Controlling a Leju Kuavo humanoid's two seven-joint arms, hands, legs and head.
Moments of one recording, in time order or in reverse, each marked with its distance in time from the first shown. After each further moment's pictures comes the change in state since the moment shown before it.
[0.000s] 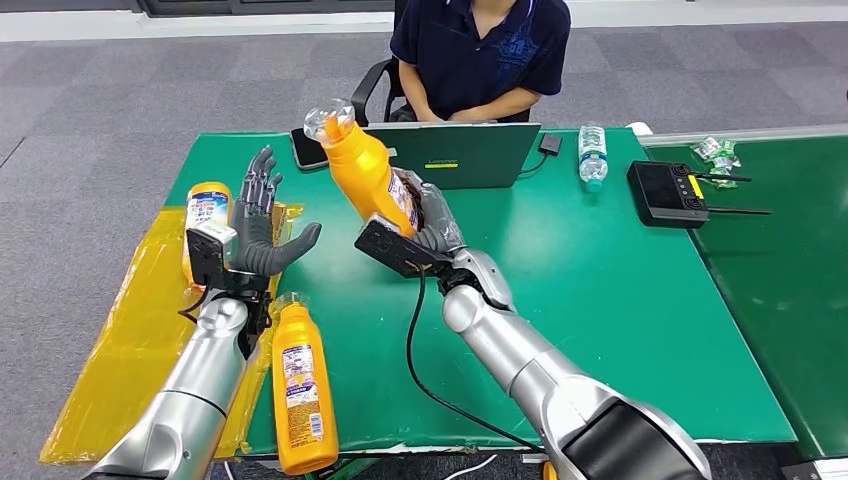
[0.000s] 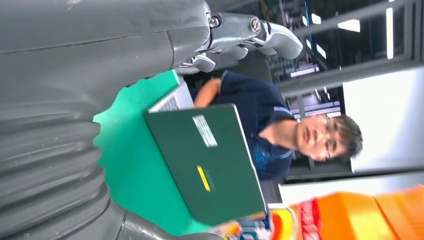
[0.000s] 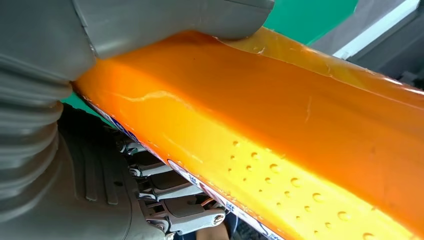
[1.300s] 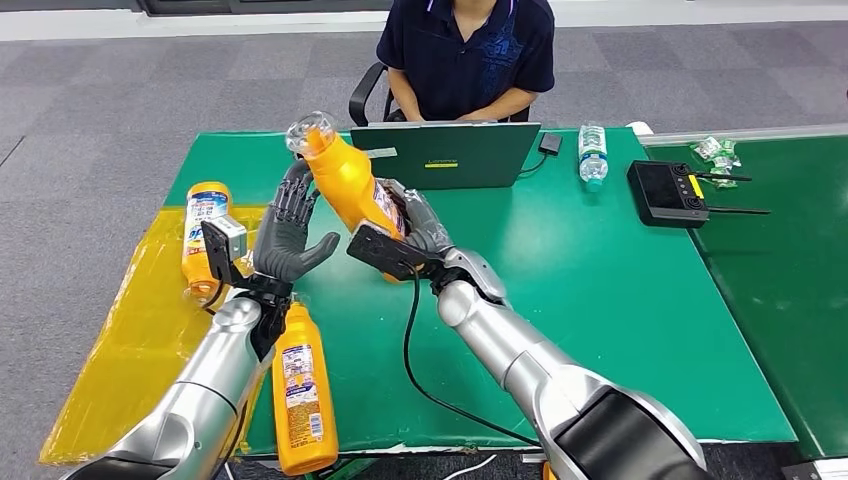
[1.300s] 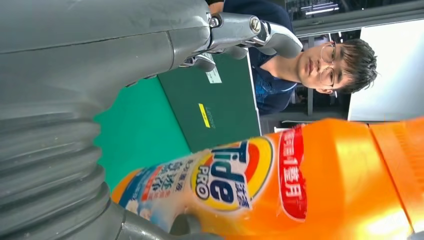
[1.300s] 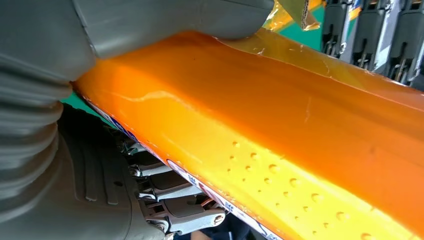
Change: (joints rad) left arm -0.045 -0.027 -0.028 0.135 0.119 -0.214 0.016; right arm -0.055 0.029 0.008 0.109 -0.041 0.111 -0.068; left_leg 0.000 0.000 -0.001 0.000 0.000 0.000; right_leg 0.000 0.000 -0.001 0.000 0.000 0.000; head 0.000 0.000
